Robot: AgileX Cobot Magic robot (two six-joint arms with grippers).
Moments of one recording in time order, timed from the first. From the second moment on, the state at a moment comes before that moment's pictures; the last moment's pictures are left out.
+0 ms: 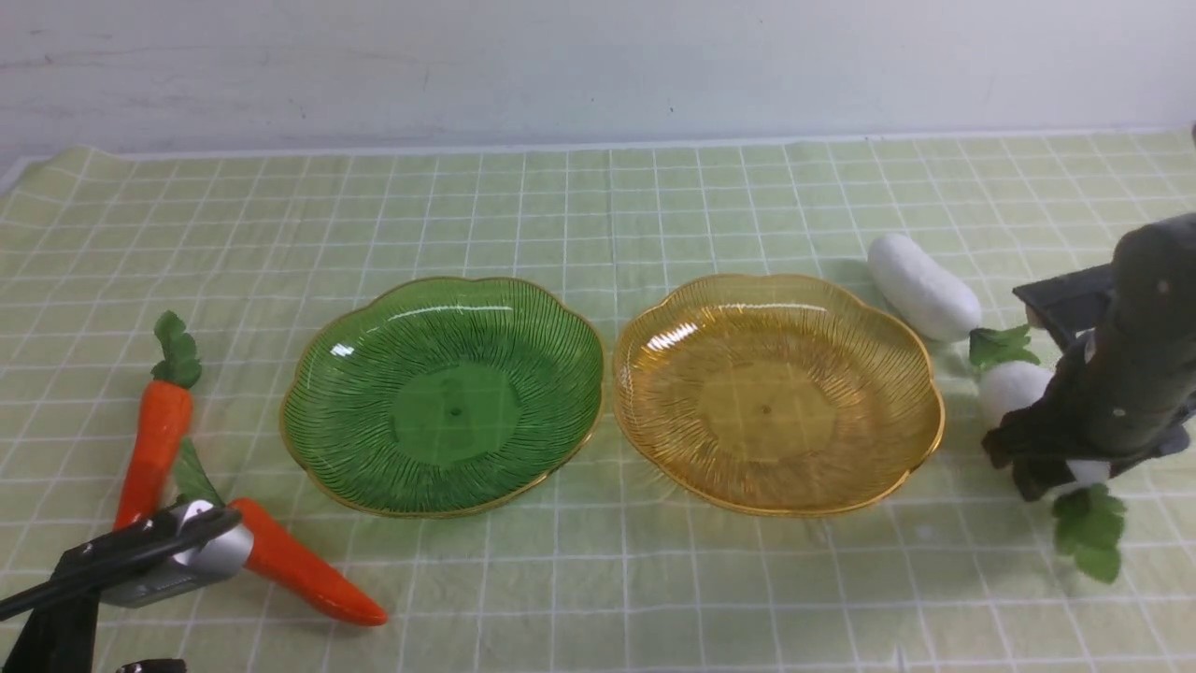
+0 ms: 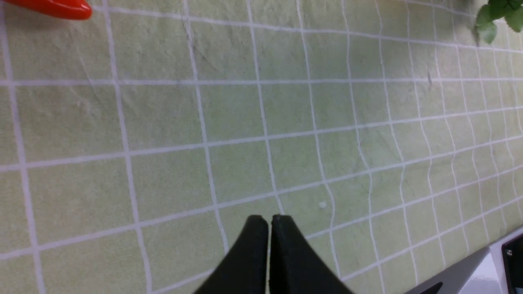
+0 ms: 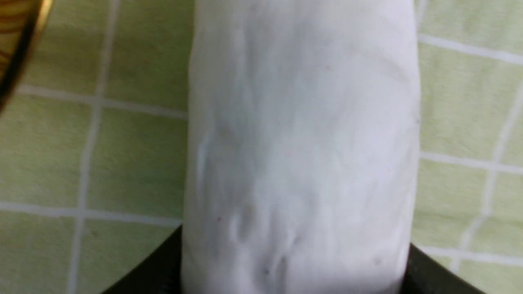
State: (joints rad) right arm 0.09 1.85 -1.17 -0.19 0.90 0.02; left arm -0.02 0.80 -0.34 -0.86 0.86 0.43
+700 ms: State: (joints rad) right arm 0.21 1.91 -1.42 0.32 0.99 -0.31; left arm -0.02 0.80 -0.34 -0.86 0.83 0.43
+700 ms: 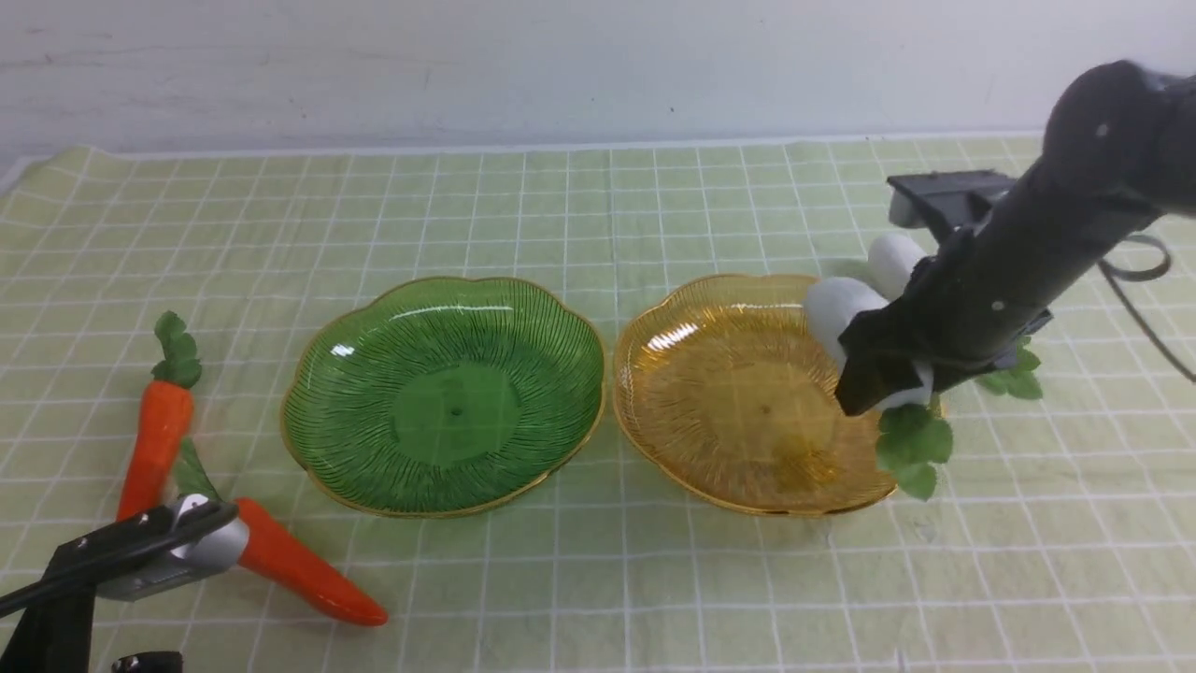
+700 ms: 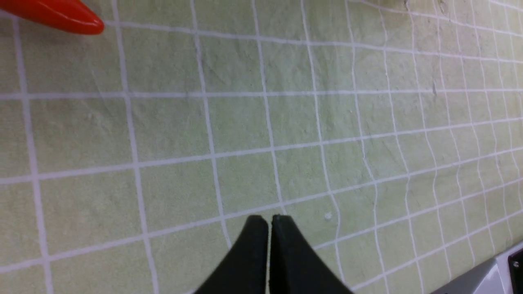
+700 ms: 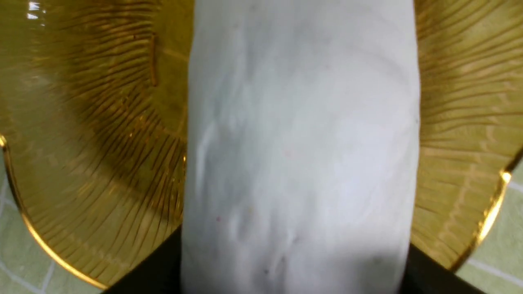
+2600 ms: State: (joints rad) right arm 0.13 2.12 -1.64 -0.27 0.63 0.18; left arm -0.02 0.80 -0.34 -0.81 0.84 0.44
